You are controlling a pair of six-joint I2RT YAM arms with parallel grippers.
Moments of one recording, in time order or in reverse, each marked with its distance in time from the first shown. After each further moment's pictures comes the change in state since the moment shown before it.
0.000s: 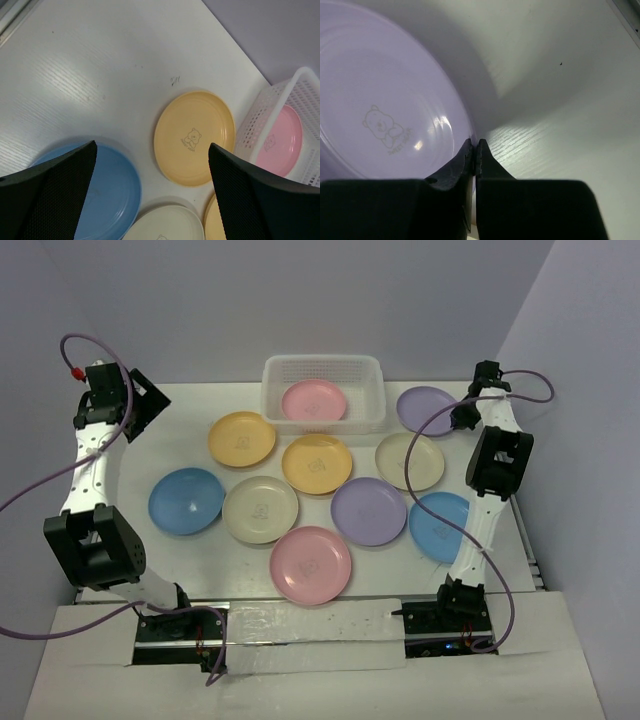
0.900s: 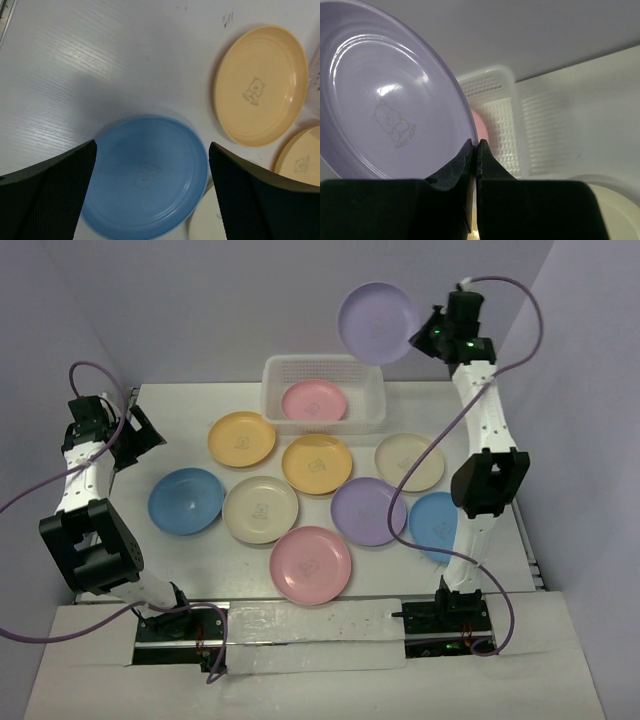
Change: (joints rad) left arm 0.174 -0.008 -0.217 0.041 0.258 0.318; right arm 0.290 -0.367 0.135 0.157 -0.122 -0.016
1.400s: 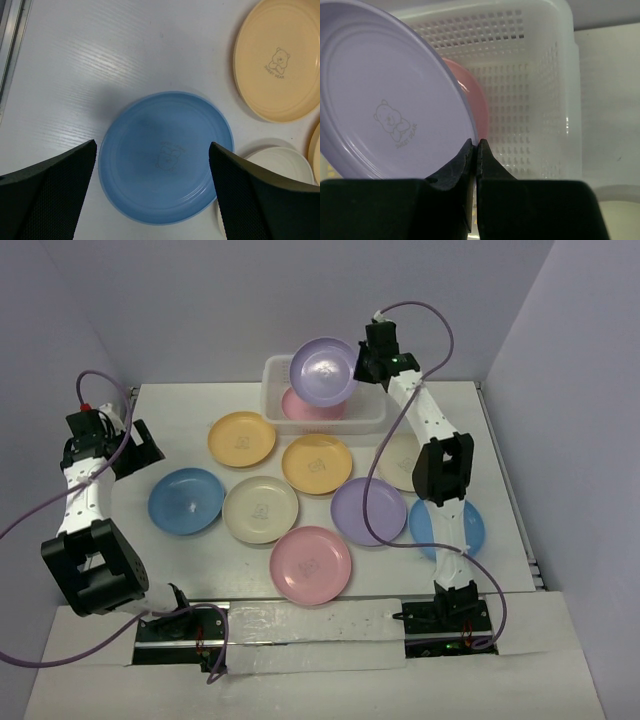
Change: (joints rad) left arm 0.023 -0.127 -0.127 -0.006 -0.004 0.159; right arm 0.248 0.268 0.086 -0.006 0.187 -0.152
